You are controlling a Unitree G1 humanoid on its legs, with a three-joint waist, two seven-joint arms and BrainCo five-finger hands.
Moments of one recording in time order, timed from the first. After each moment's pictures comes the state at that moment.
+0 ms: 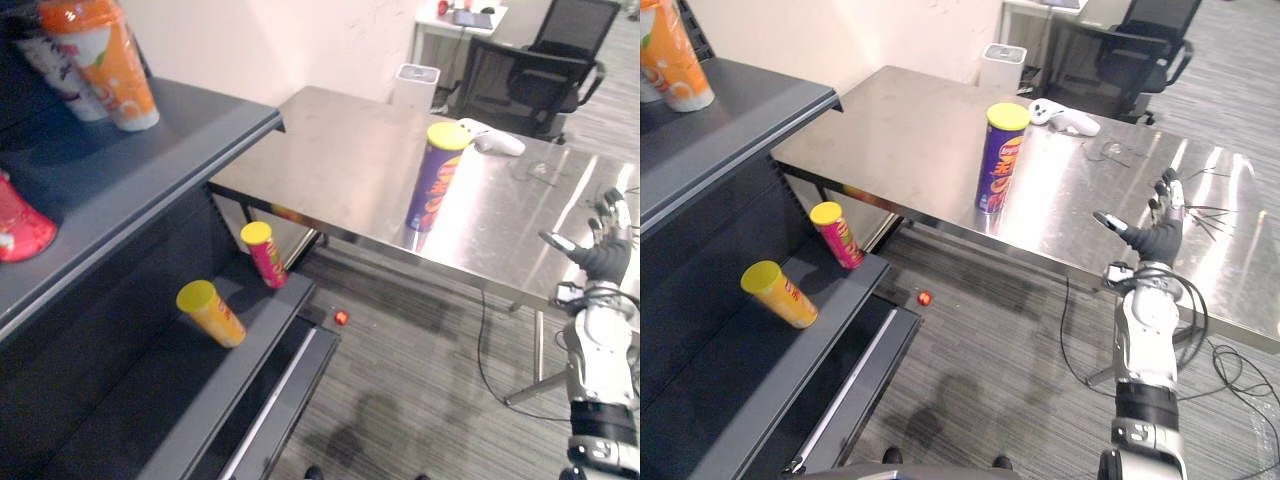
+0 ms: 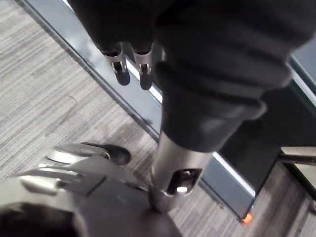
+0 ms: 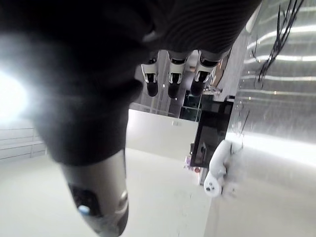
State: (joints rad) left arm 0.16 0.09 0.35 1.10 0.00 -0.05 0.06; right arm -0.29 -0.34 -0.34 0.19 0.10 -0.17 -0.16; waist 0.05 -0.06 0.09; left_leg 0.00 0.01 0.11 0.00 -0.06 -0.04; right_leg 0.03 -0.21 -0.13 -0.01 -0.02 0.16
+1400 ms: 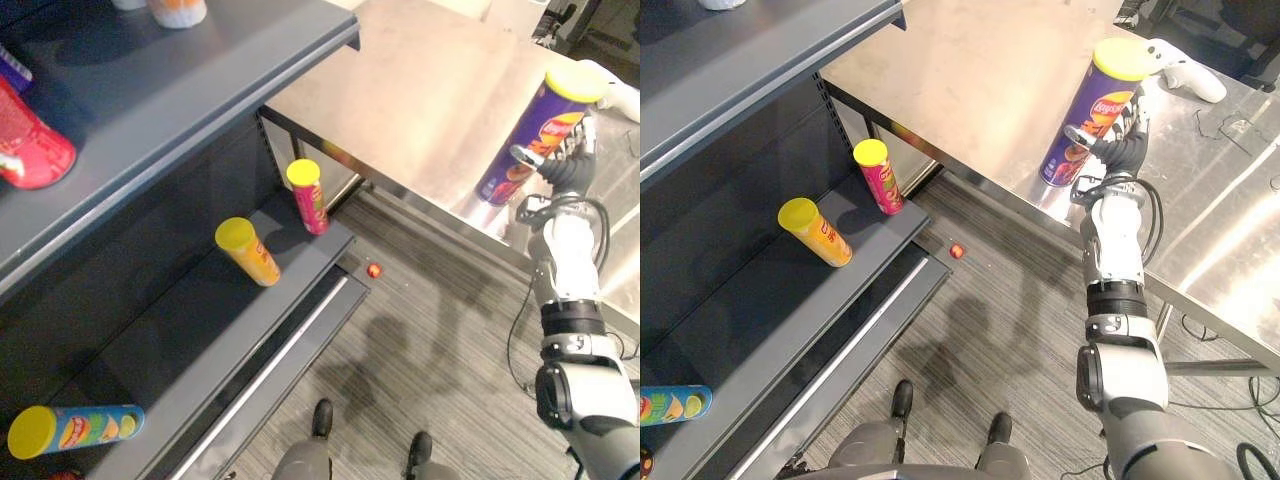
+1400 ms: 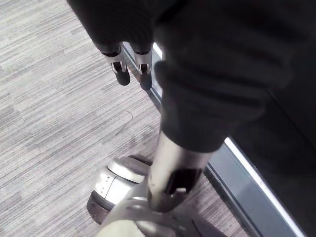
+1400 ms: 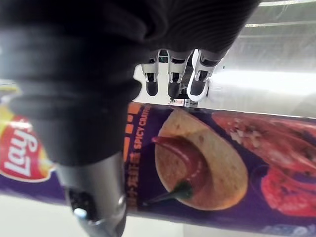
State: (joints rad) left arm 0.16 0.09 0.32 1.07 -0.04 -0.06 0.08; right arm -0.81 -0.38 -0.23 0.52 0.18 -0.11 -0.23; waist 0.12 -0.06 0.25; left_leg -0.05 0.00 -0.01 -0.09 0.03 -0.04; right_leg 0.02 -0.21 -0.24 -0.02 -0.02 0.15
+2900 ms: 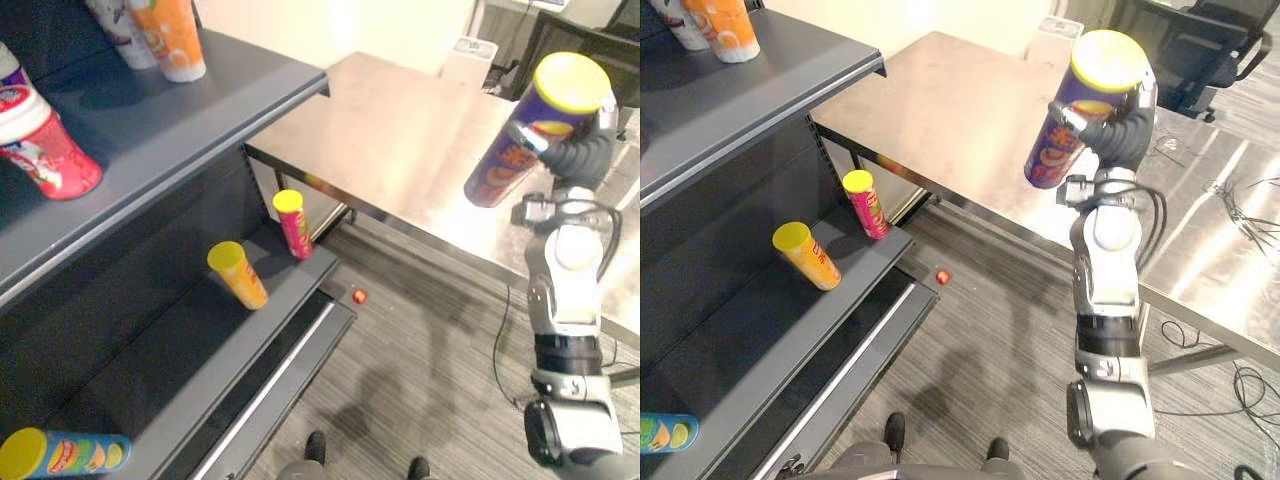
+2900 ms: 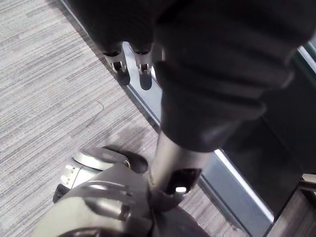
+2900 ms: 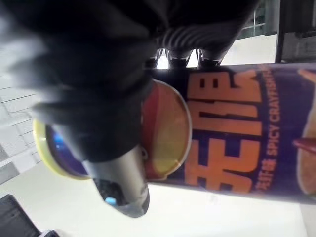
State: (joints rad) left arm 0.20 0.08 0.33 1.02 0.01 -0.05 0.09; right arm -0.51 -0.28 -0.18 -0.08 0.16 -0.14 -0.16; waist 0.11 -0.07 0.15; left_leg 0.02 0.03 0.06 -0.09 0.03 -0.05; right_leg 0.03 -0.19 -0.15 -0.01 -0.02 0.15
